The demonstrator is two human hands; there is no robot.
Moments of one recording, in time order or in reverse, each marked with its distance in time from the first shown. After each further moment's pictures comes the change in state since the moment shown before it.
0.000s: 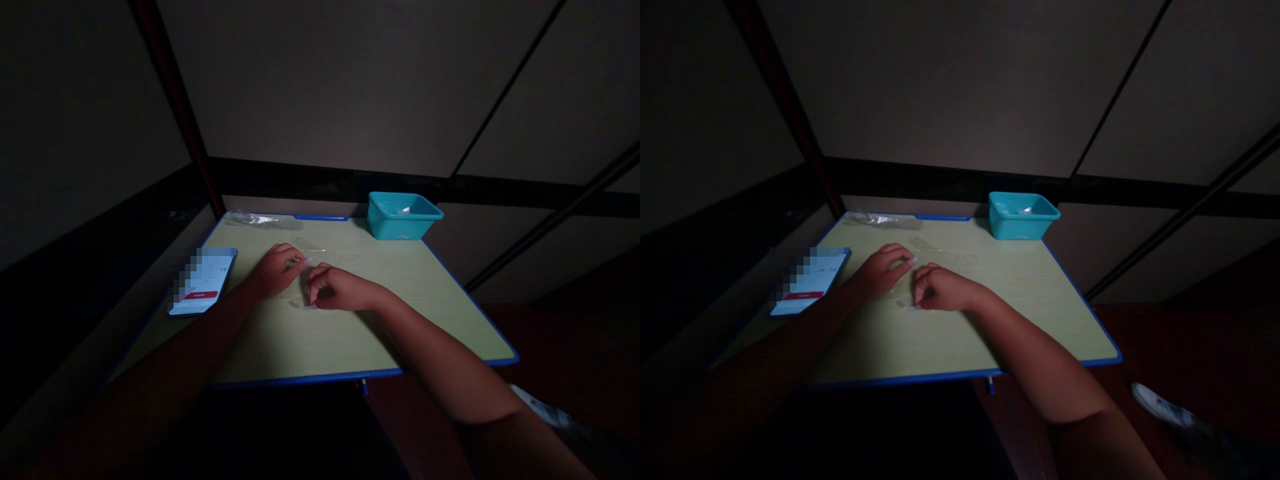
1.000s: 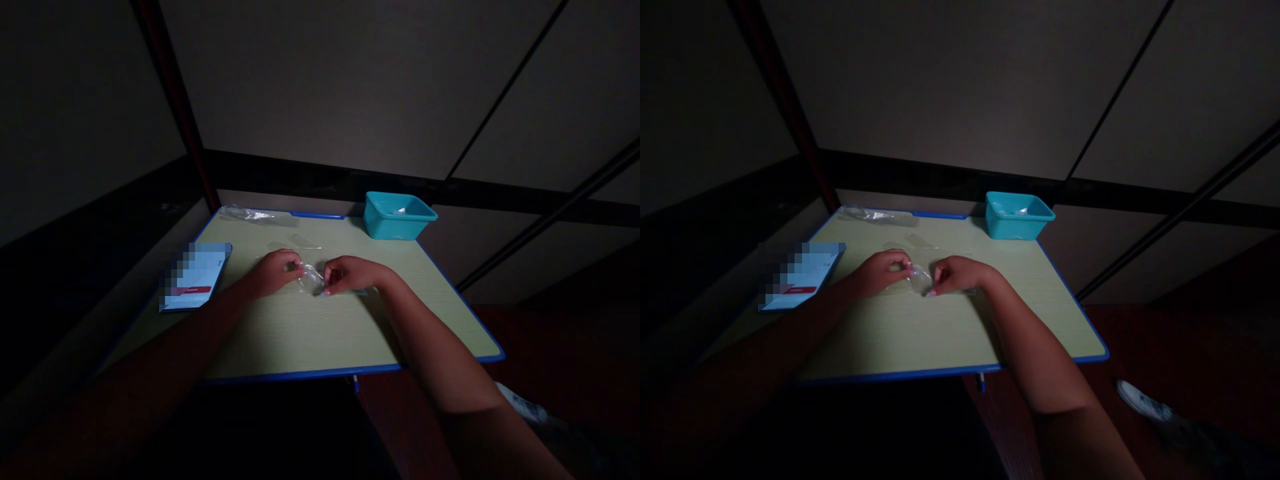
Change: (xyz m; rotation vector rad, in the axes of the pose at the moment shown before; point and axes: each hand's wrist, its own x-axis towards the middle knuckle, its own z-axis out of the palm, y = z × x) left_hand -0.001 -0.003 0.008 -0.189 -0.122 -0.061; right_hand -0.016 0.032 -0.028 0.211 -0.141 0.423
